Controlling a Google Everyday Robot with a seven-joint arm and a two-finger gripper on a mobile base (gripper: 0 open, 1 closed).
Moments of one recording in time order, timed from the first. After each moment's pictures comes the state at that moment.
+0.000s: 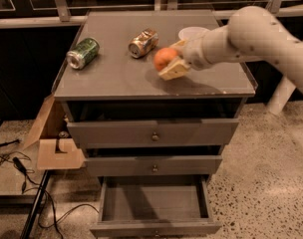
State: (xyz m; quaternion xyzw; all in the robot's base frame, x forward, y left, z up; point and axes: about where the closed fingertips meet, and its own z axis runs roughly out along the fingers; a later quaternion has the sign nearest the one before) arm 0.701 -0.076 0.874 -0.54 0.69 0.08 0.47
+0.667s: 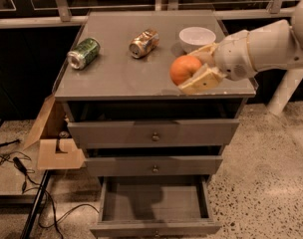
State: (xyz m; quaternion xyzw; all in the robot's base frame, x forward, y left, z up) arm 0.574 -0.107 0.920 -0.56 0.68 0.17 0.44
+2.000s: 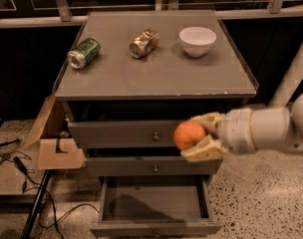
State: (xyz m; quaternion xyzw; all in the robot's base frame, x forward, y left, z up) arm 0.471 -0.119 0.801 -0.53 0.70 0.20 0.42
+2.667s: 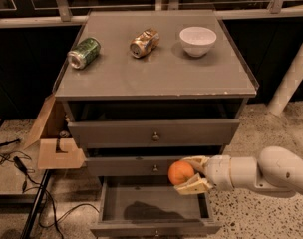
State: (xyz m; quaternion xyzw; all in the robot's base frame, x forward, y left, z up) arm 0.463 -0.118 0.624 -0.49 0.71 0.29 0.41
